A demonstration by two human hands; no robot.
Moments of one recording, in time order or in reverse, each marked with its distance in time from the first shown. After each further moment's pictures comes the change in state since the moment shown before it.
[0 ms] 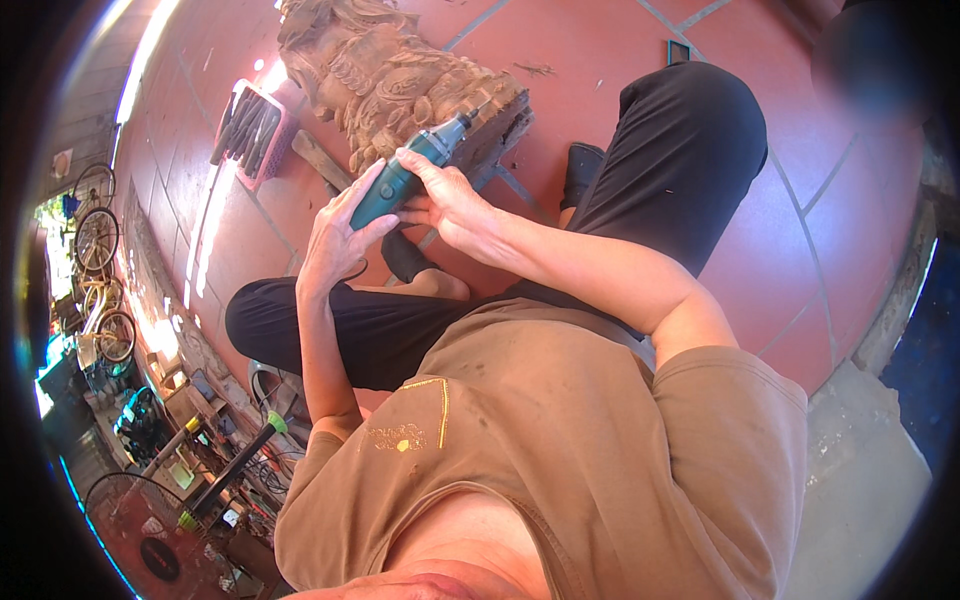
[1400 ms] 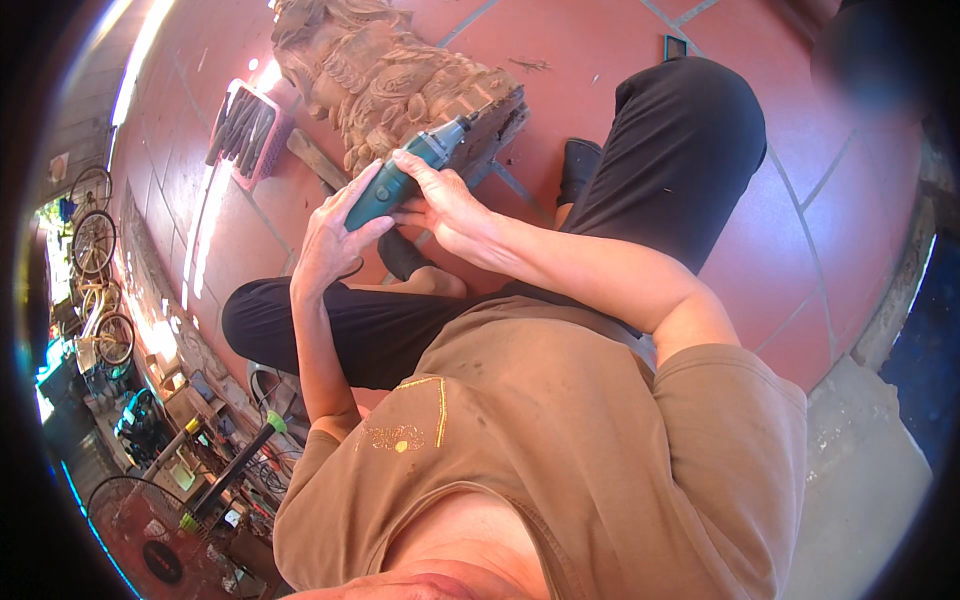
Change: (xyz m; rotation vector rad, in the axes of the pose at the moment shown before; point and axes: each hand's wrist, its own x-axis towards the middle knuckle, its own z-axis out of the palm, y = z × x) left_hand 0.003 -0.003 -0.001 -0.003 -0.023 0.029; right_hand -0.005 0.002 0.002 0.002 0.024 -0.035
